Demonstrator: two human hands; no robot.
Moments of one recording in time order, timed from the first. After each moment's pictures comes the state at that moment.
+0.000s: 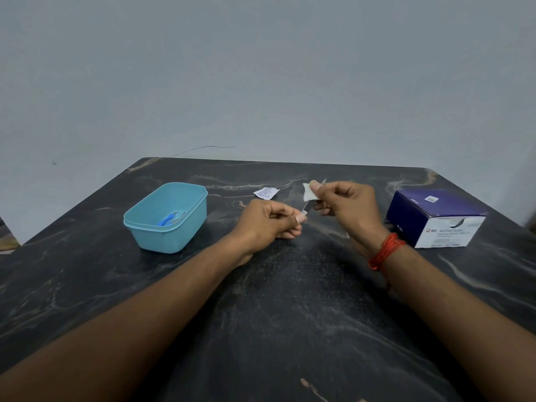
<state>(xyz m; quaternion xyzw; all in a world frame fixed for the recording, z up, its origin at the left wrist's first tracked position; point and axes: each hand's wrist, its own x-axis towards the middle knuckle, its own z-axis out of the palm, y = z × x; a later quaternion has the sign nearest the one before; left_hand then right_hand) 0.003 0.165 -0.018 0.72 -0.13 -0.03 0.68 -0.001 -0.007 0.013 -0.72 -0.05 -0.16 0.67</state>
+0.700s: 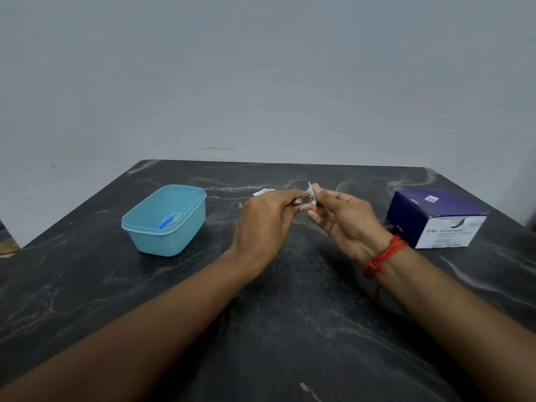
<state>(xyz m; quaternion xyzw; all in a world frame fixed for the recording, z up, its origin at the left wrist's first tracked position) -0.017 0.155 -0.004 0.82 -0.24 0.37 0.37 -0.010 0.002 0.016 -0.53 0.04 0.00 0.85</state>
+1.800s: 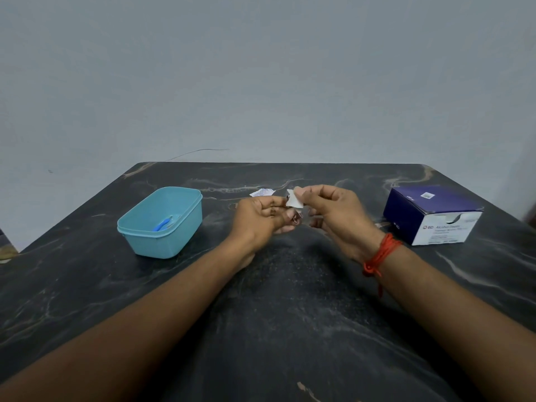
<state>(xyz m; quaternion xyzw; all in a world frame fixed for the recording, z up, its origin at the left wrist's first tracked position) -0.002 0.156 -0.013 0.65 -0.08 0.02 0.75 -0.010 0.006 0.014 -0.68 -0.04 -0.05 0.73</state>
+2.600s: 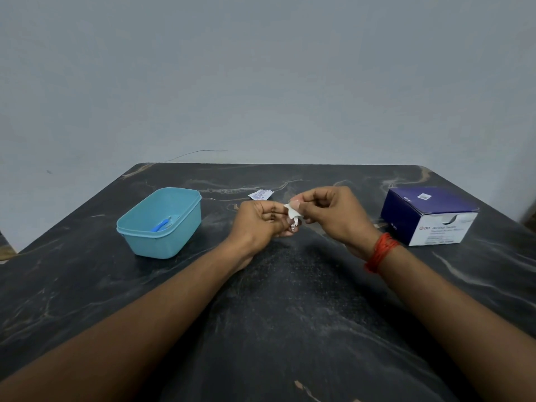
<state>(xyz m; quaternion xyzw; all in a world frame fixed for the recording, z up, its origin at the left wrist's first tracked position) 0.001 0.158 -0.019 0.69 -0.09 0.01 0.72 -0.002 -0.006 0.012 -0.81 -0.12 -0.11 0.56</state>
